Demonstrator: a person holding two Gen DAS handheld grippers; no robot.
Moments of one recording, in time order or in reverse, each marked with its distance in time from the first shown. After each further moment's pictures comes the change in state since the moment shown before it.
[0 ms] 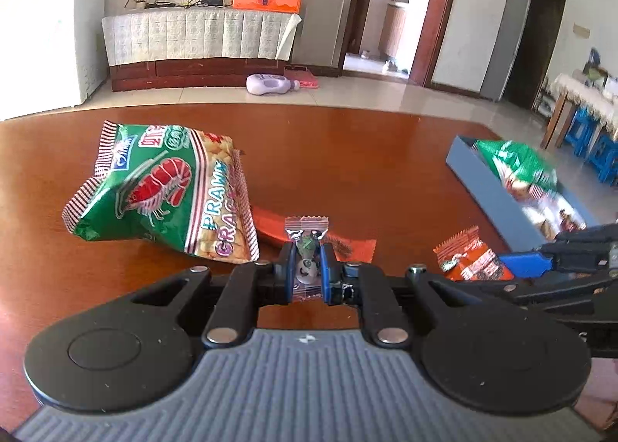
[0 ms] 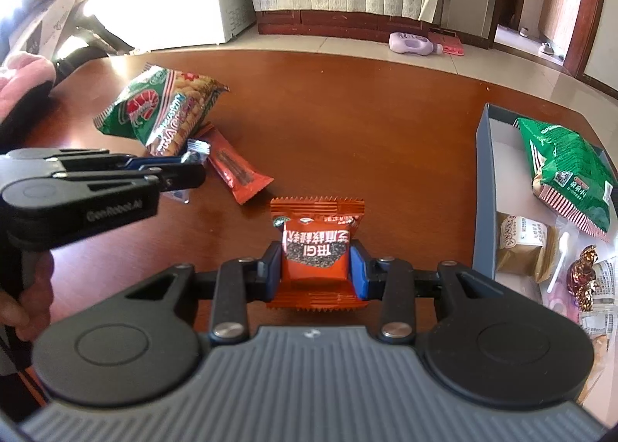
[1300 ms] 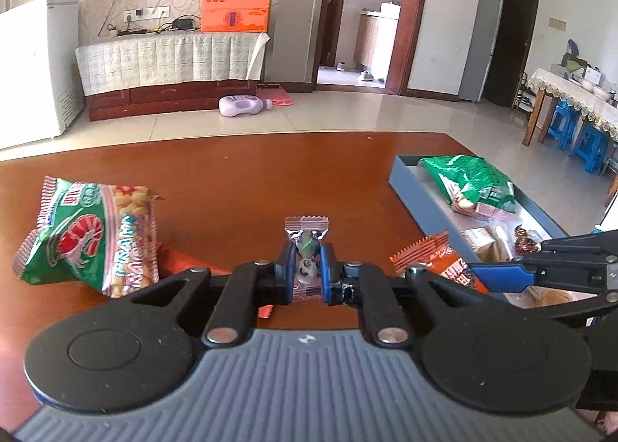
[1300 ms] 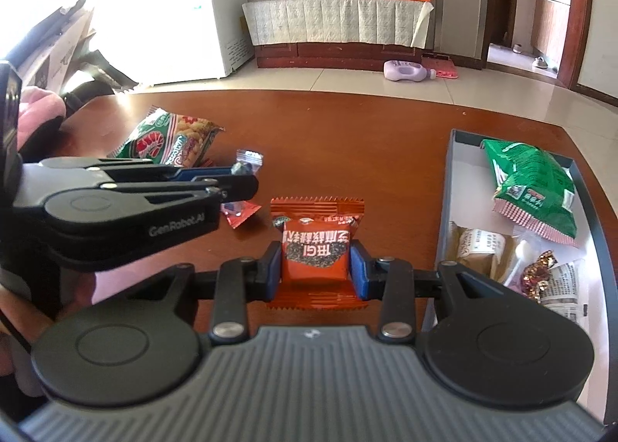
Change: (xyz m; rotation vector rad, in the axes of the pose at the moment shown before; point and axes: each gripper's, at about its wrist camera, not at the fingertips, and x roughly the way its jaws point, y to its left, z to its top) left arm 0.000 -0.079 0.020 0.090 -0.043 -0.036; right arm -0.037 -0.026 -0.004 0.038 -0.101 0.005
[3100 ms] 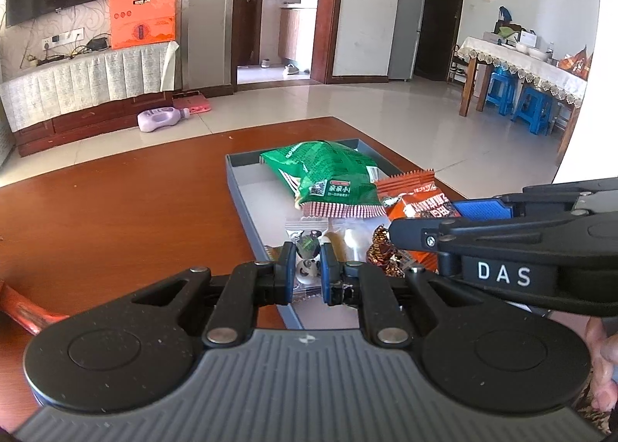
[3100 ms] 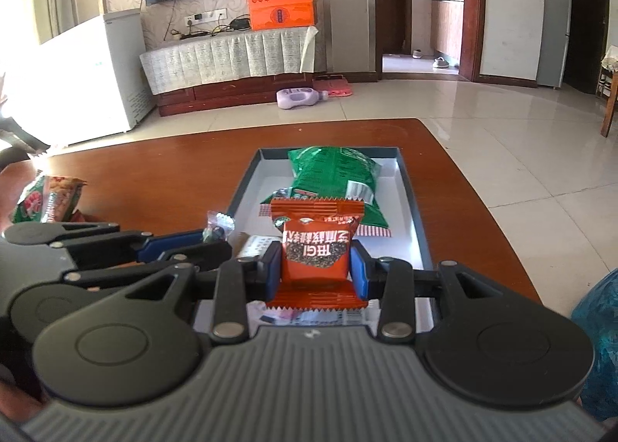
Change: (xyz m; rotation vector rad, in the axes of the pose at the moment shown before) left arm 0.067 -0.149 0.001 0.152 0.011 -0.178; right arm -0.040 -0.123 -0.026 0.175 -0.104 -0.246
